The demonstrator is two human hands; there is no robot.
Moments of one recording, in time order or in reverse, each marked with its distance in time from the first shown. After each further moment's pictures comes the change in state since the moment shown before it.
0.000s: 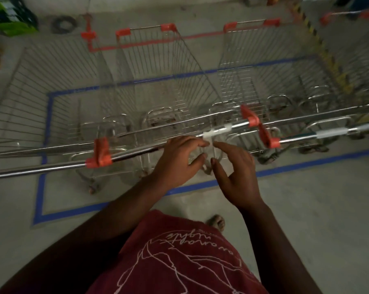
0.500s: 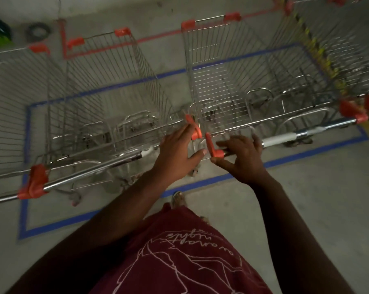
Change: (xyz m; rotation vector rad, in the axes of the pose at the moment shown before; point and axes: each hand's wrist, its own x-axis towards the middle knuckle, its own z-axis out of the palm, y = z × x) left_hand 0.116 0.072 0.121 0.131 -0.111 -0.121; right_hand 0.053 0.194 -0.113 -0.312 -0.197 0.115
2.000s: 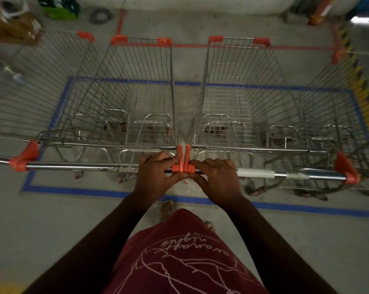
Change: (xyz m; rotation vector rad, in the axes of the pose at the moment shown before) left_hand -0.002 -0.001 0.033 0.125 0.276 -0.284; right_hand 0.075 0.007 0.002 -0.129 -0.179 -0.419
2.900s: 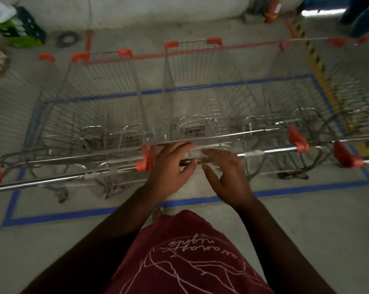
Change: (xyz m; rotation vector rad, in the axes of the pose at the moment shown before) left_hand 0.023 0.124 0.039 -0.131 -0.038 0.232; right_hand -0.080 0.068 -0.057 0.431 0.343 0.072
